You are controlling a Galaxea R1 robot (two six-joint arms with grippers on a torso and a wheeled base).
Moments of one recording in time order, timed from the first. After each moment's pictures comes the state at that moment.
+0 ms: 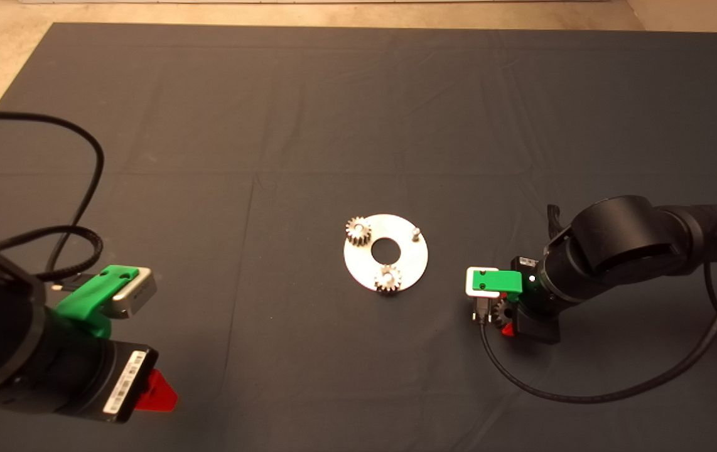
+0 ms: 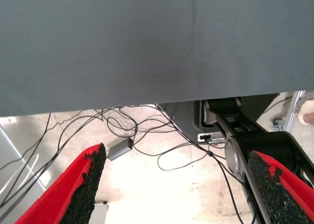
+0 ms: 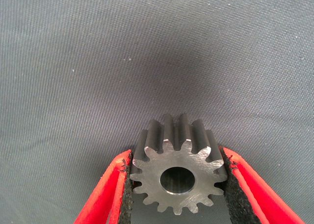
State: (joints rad) left arm -0.59 2.04 -0.35 -0.01 1.53 -1.61; right arm 0.14 2.37 -0.79 -0.46 -1.53 0.32
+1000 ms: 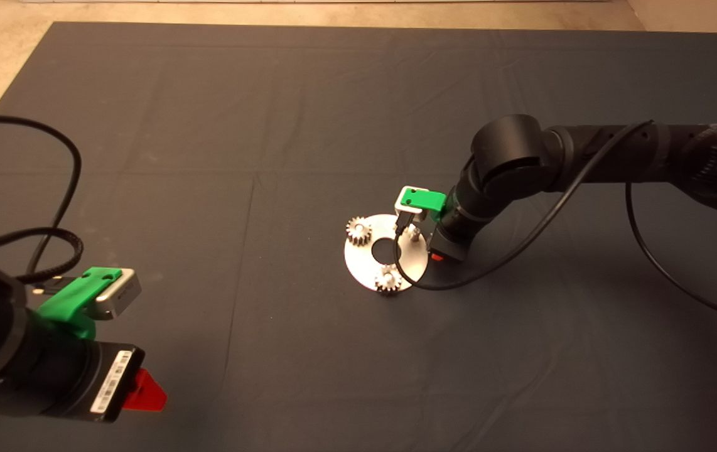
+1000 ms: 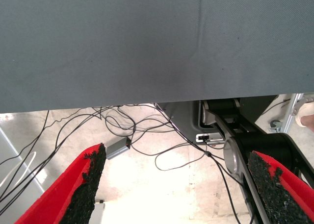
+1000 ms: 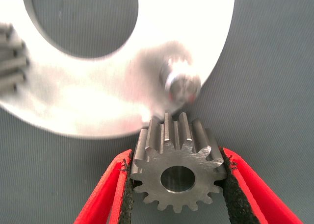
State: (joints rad) left arm -0.59 2.02 -0.35 -0.01 1.53 -1.60; right arm 0.29 2.71 -1.16 -0.44 -1.53 0.48
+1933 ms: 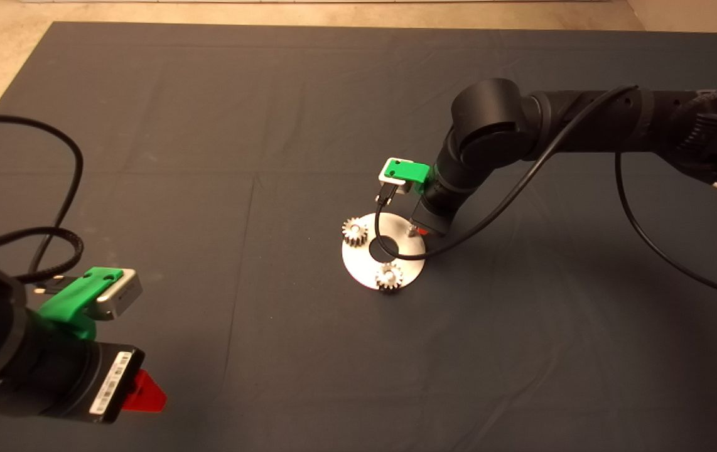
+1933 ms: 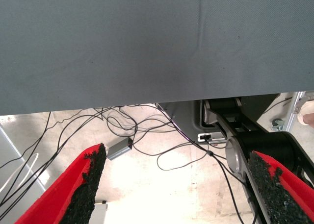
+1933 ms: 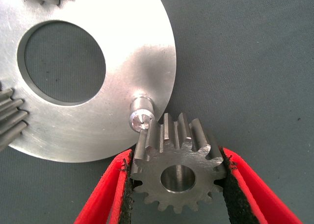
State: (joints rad) left arm -0.59 2.02 -0.35 -0.01 1.53 -1.59; right arm 0.36 2.76 -1.23 -0.42 -1.53 0.50
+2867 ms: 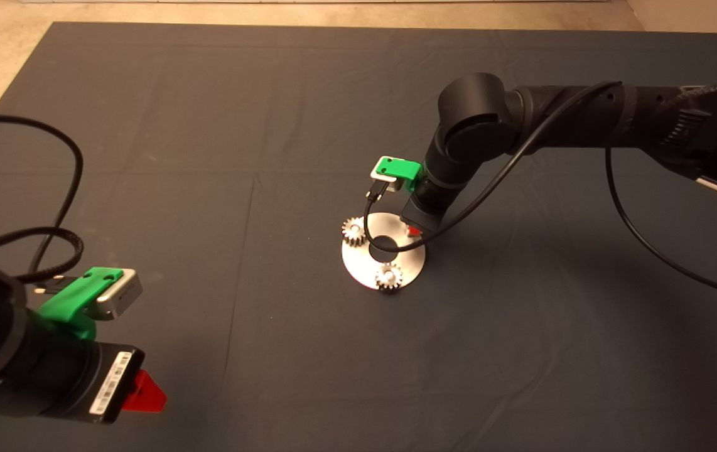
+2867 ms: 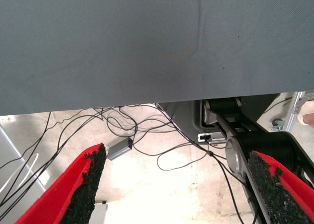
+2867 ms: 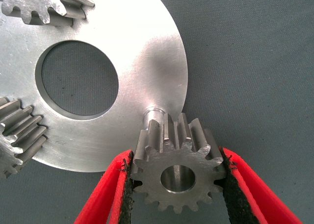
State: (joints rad) left arm -0.59 2.02 -0.35 -0.01 1.53 -1.59; right arm 0.36 2.80 -1.29 -0.39 -1.53 0.52
